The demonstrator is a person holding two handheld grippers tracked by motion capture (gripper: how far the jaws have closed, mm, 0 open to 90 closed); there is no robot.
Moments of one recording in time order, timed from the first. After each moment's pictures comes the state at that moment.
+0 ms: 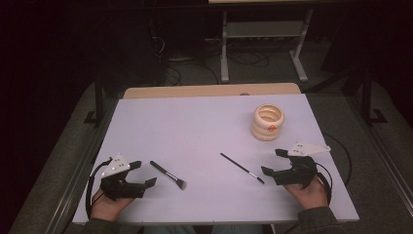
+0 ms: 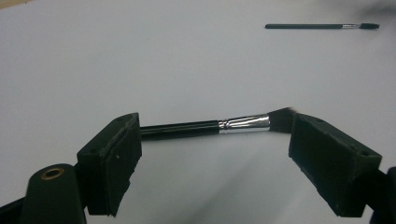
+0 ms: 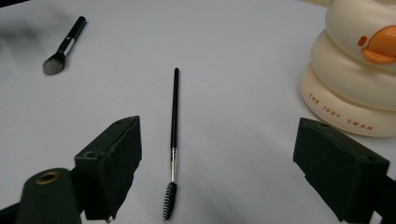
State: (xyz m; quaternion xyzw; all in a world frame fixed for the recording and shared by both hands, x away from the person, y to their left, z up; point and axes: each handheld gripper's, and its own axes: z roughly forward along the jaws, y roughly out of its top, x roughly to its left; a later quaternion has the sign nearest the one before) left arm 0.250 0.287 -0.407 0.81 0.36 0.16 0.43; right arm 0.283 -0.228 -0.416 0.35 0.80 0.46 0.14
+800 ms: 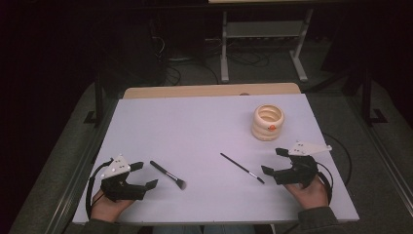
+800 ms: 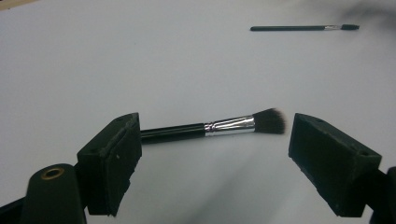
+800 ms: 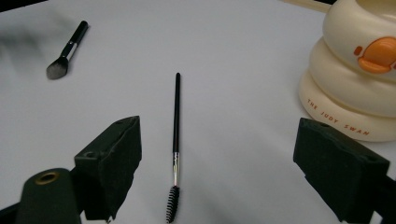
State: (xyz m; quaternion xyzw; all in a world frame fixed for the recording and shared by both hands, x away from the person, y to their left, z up) left arm 0.247 0.284 -0.404 0.82 0.34 0.15 0.44; right arm 0.281 -0.227 -0.410 0.35 0.80 0.46 0.14
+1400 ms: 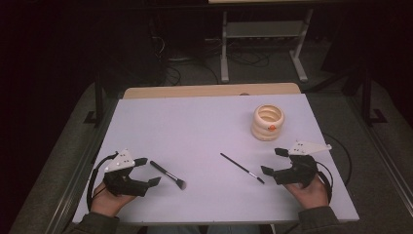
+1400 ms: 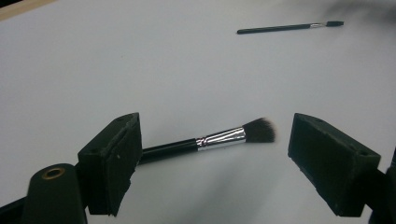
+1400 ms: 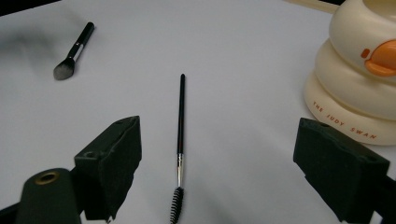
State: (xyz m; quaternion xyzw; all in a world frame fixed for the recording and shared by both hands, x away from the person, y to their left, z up) left arm 0.258 0.275 -0.387 0.84 0.31 0.14 0.43; right arm 0.282 -0.227 -0.409 0.34 0.80 0.47 0.13
